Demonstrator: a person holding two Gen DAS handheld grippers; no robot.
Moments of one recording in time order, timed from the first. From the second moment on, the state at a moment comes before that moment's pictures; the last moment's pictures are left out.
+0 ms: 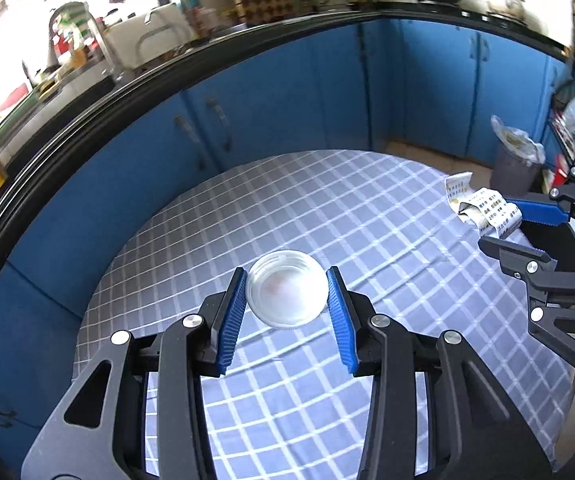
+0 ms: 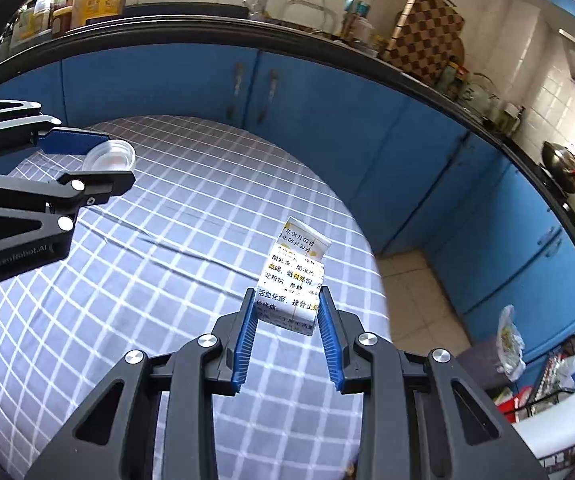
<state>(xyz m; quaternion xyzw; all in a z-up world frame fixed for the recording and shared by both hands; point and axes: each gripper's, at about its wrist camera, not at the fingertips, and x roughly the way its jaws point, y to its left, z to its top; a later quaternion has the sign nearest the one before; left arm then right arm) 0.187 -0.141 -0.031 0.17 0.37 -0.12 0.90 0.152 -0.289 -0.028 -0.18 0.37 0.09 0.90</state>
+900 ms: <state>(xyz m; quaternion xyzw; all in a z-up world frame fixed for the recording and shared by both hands) 0.116 -0.316 -0.006 0.23 0.32 -0.23 0.89 0.059 -0.439 -0.008 -0.13 0.36 -0.02 0.92</state>
